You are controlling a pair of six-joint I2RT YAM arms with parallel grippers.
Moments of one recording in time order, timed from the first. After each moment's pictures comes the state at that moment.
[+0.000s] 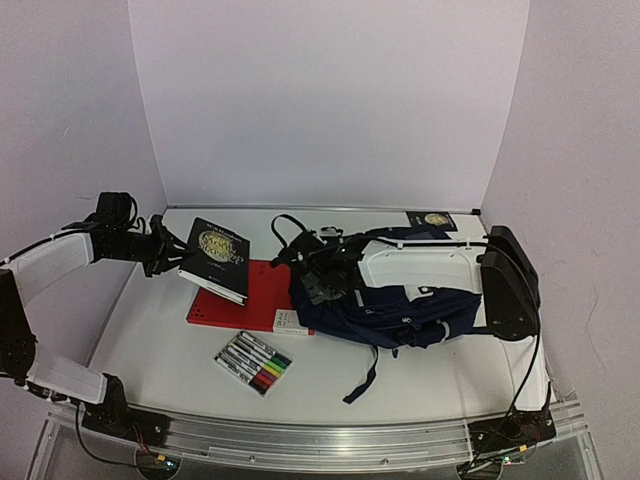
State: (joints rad) left arm -0.05 1.28 0.91 -0.42 0.74 -0.81; right arm 1.03 2.16 1.74 -0.64 0.68 0.37
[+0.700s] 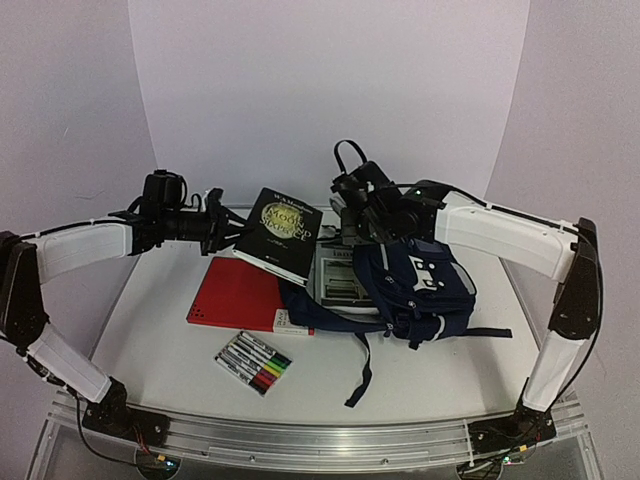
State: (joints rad) left arm -0.38 1.46 1.03 -0.02 0.80 -1.04; right arm 0.93 1.82 1.70 -0.68 0.61 0.57
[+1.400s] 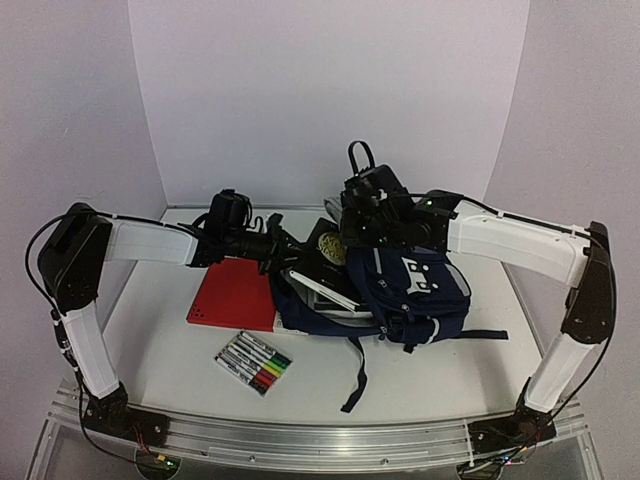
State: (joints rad) left arm -0.61 1.82 1.15 0.23 0.75 -1.20; right arm 0.93 1.74 1.57 -0.52 0.50 0.63
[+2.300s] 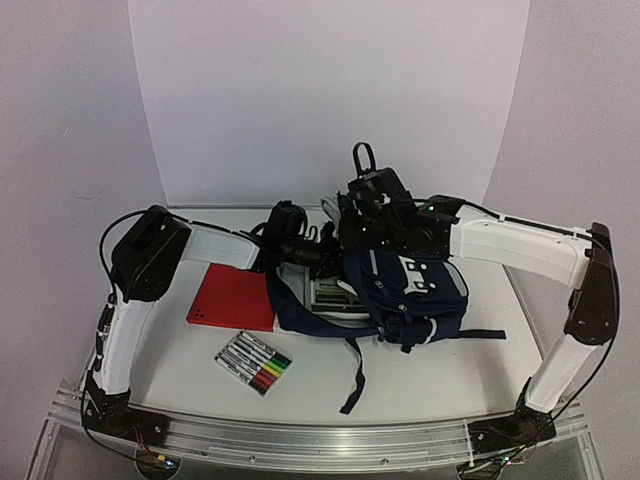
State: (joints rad) left arm -0.74 2.27 1.57 0.32 0.80 -1.14; right arm 0.93 1.72 1.52 -0.44 0.45 0.65
